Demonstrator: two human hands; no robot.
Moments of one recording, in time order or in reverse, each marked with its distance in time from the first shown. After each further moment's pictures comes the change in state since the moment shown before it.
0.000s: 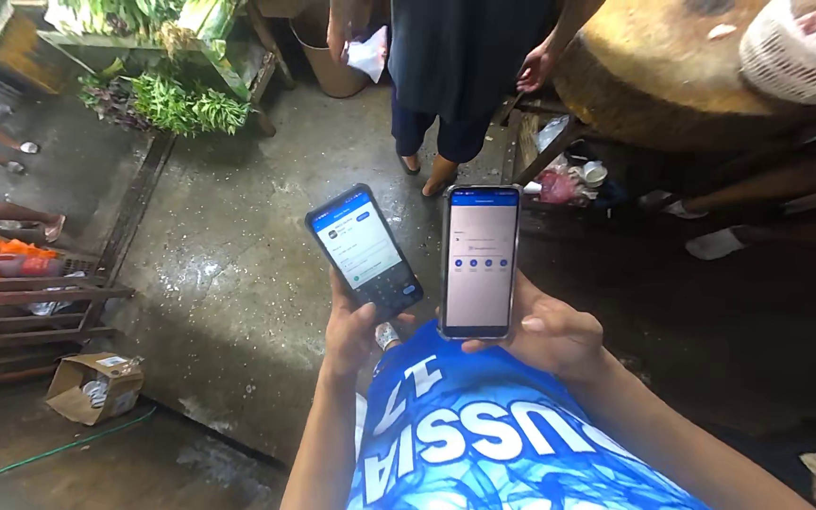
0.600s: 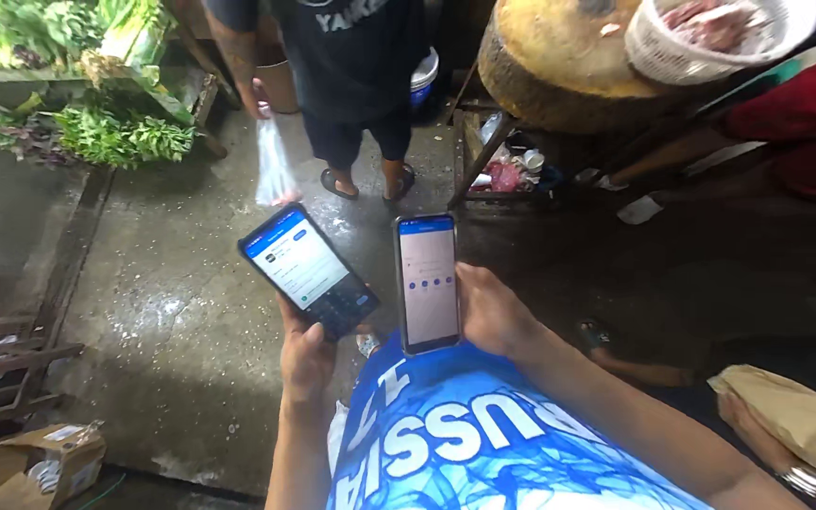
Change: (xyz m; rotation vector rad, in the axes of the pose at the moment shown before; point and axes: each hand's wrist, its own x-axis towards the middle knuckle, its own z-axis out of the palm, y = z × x) left_hand 0.000 0.005 -0.005 0.014 -0.037 0.023; right_hand 0.009 0.005 0.021 -0.281 0.528 0.026
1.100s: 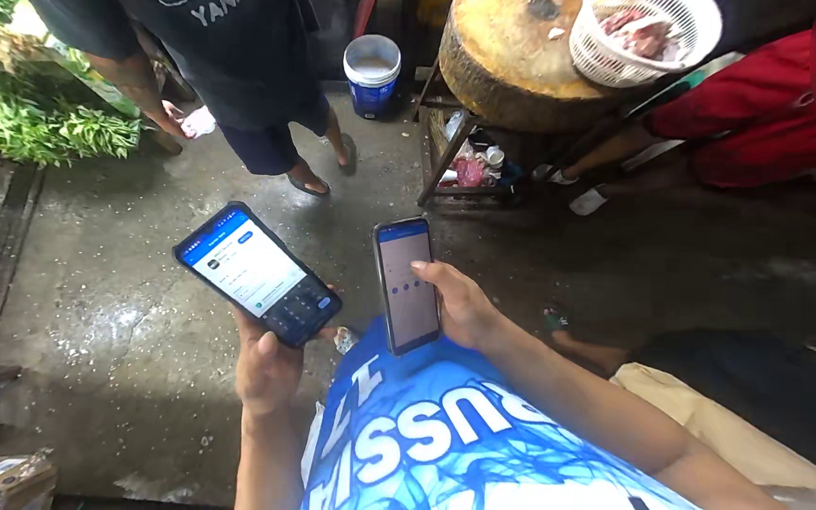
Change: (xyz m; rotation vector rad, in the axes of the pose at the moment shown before) left_hand 0.005 0.003 -0.007 -0.057 -0.049 0.005; right_hand 0.004 -0.002 -0.001 -0.141 0.236 0.039
